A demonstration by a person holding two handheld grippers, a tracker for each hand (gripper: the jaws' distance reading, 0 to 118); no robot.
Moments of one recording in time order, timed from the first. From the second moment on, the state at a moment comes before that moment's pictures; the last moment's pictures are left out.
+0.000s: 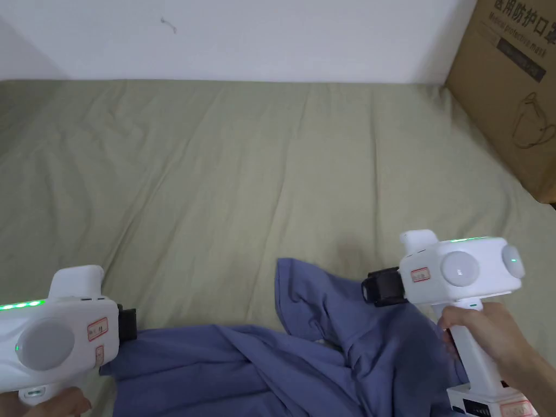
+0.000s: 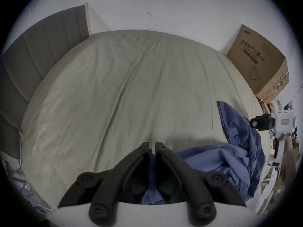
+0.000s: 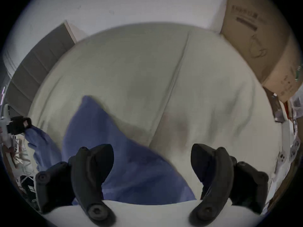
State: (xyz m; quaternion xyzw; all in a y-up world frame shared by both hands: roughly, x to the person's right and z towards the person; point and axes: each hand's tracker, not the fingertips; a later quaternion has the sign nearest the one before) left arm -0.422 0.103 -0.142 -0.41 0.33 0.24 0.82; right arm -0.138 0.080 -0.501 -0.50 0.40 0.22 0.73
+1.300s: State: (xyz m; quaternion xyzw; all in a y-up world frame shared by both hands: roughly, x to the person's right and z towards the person) left arm -0.448 0.442 -0.146 -0.19 0.38 0.06 0.90; right arm -0.037 0.461 -0.561 -0.21 0.34 0.06 0.91
